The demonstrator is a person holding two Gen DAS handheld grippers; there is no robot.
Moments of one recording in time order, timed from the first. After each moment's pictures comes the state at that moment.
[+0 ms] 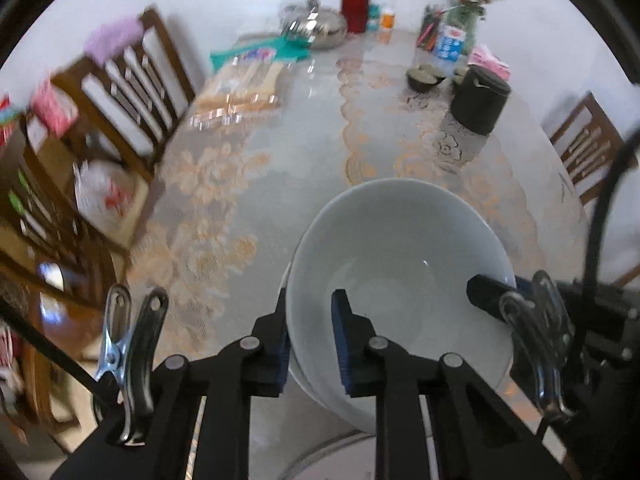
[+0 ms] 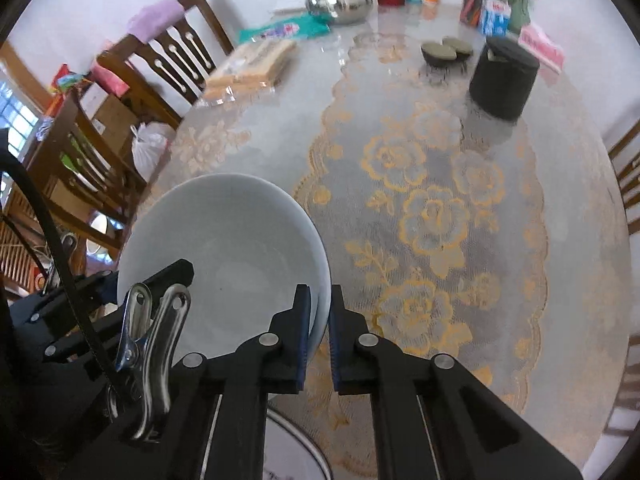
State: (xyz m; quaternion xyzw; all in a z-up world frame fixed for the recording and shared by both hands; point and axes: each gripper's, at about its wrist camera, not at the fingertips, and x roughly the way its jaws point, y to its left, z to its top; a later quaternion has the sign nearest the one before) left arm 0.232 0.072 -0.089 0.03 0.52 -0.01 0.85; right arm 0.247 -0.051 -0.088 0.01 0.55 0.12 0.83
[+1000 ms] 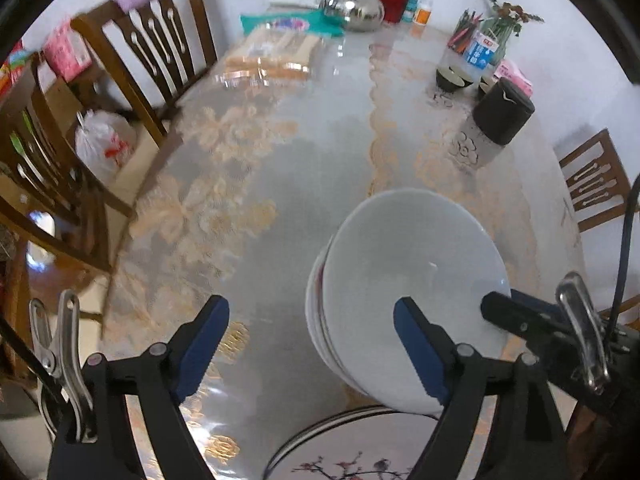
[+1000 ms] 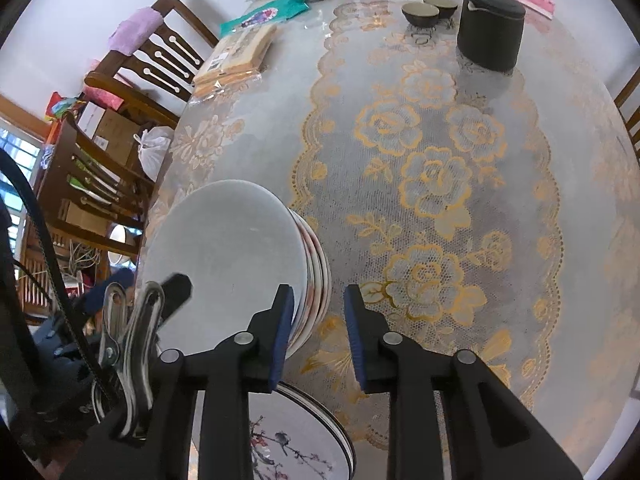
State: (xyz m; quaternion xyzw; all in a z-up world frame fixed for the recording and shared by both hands) left arm 0.232 0.105 -0.096 -0.07 0.58 0.01 0.81; right arm 0.255 -0.072 -0.096 0.09 0.61 0.12 0.78
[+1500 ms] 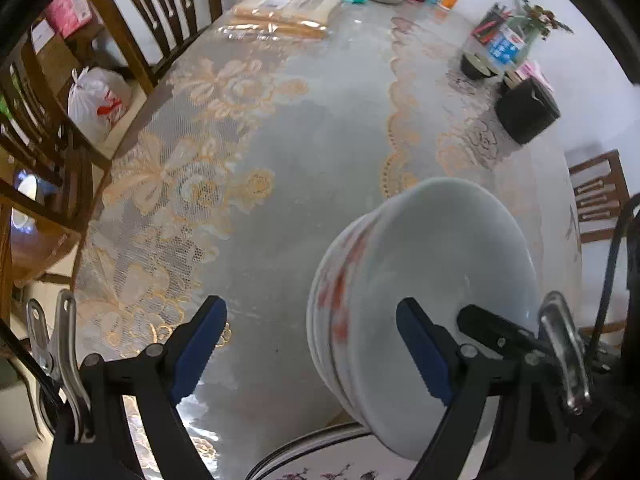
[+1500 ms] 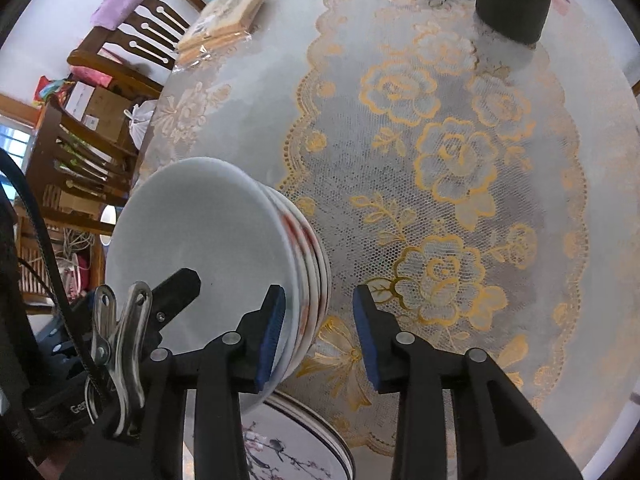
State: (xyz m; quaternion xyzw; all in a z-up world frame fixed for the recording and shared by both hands) left arm 0.253 0.115 -0.132 -0.12 0.62 0.02 0.78; right arm 0.280 -0.062 -0.137 0.10 0.66 0.13 0.73
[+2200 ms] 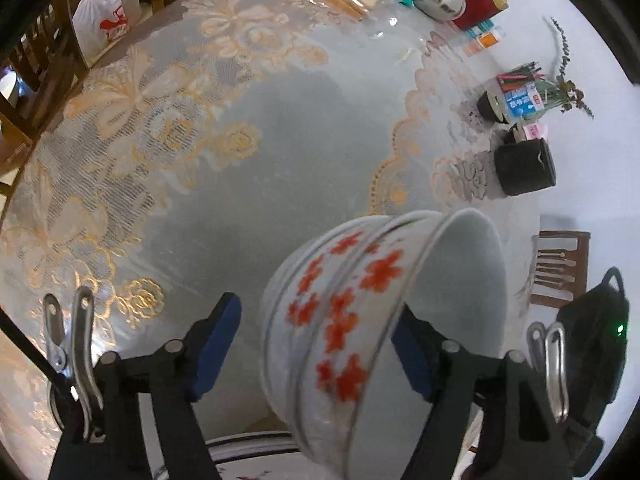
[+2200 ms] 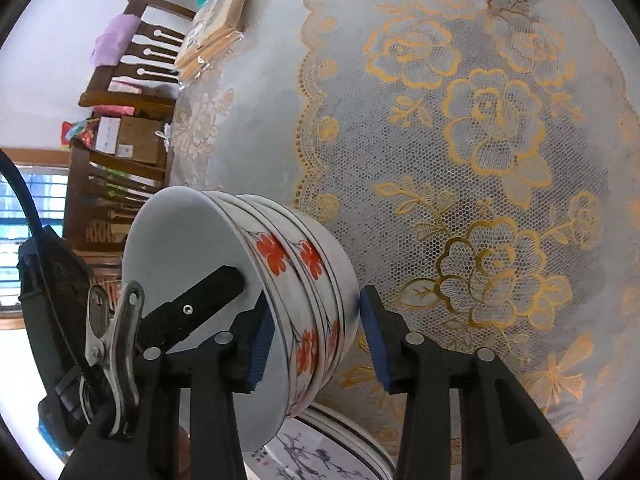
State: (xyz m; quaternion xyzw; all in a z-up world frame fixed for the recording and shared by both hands) left arm 0.255 0.127 -0.158 -0.29 0.62 0.02 0.72; right arm 0.292 -0.075 -0.167 0.23 0.66 0.17 0.69
